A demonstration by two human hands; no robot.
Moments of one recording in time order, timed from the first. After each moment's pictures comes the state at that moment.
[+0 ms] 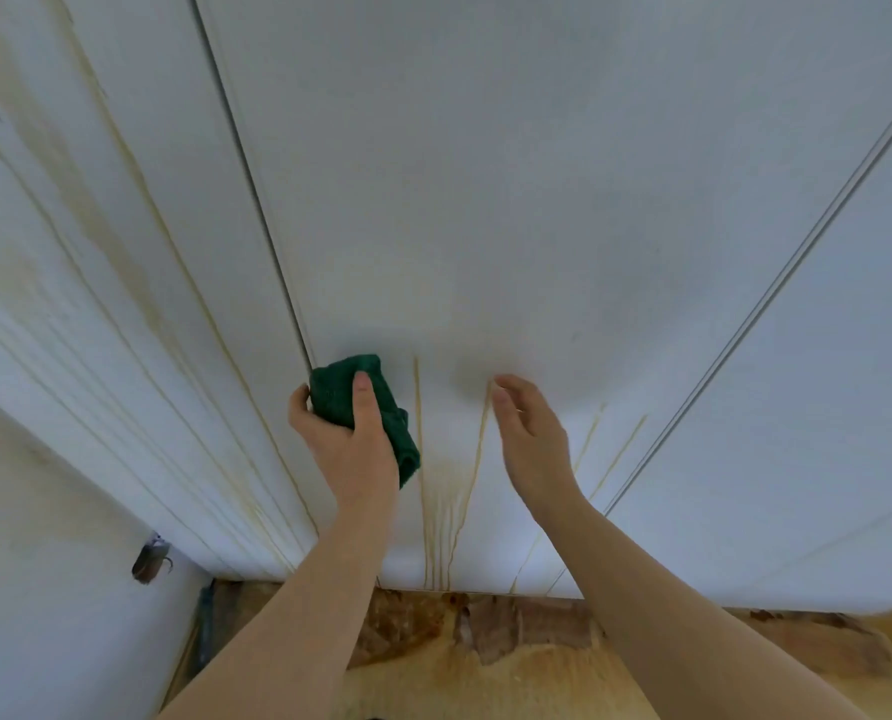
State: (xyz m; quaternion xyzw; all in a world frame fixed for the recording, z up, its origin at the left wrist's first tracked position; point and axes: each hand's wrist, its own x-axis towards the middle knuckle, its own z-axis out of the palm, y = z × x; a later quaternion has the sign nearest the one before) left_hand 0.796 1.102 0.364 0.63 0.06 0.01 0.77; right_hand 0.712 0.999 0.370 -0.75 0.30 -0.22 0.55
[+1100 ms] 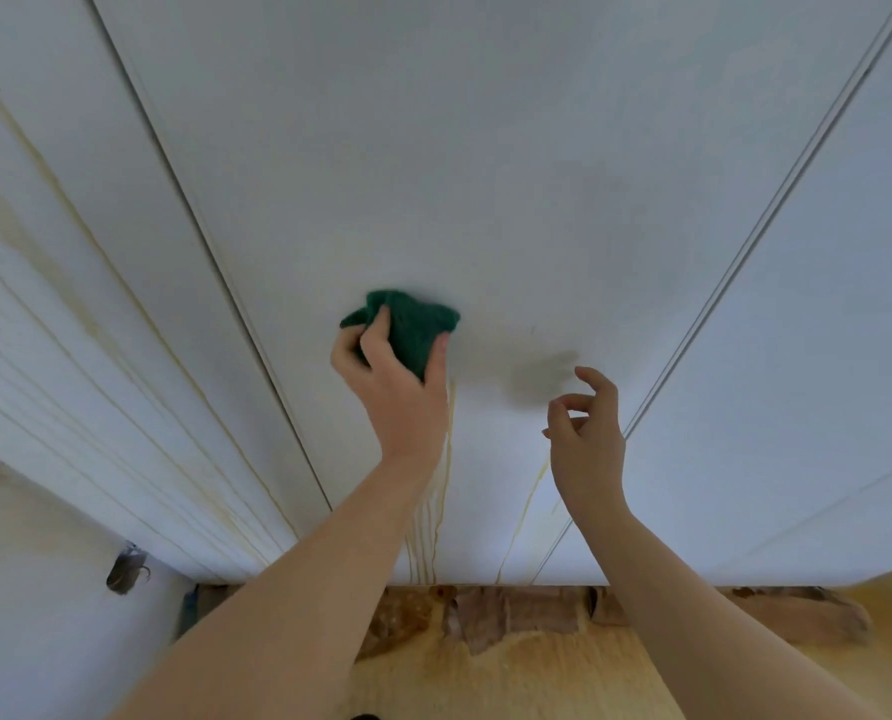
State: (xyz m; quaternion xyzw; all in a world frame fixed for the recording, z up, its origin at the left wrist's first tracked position) left_hand 0.789 1.030 0.367 0.76 -0.18 0.17 0.60; right_hand 0.672 0.946 0.350 -0.70 0.39 -0.32 0.50
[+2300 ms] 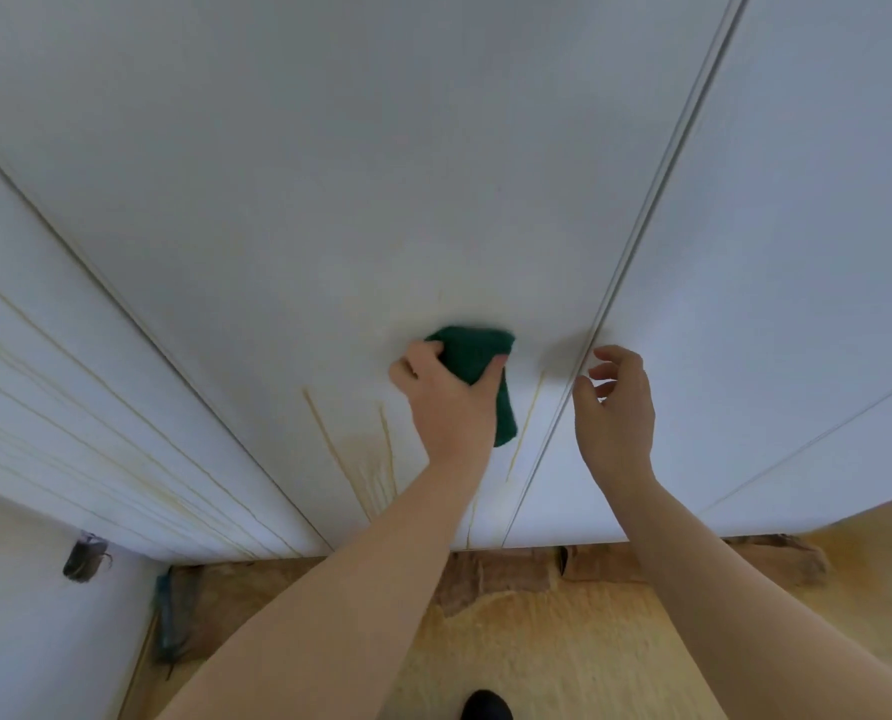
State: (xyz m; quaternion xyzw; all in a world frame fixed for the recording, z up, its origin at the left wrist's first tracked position) left_hand 0.707 0.953 0.348 0.82 -0.11 -0.06 0.56; right_hand 0.616 0.867 0.337 -0.73 0.44 -0.33 0.40
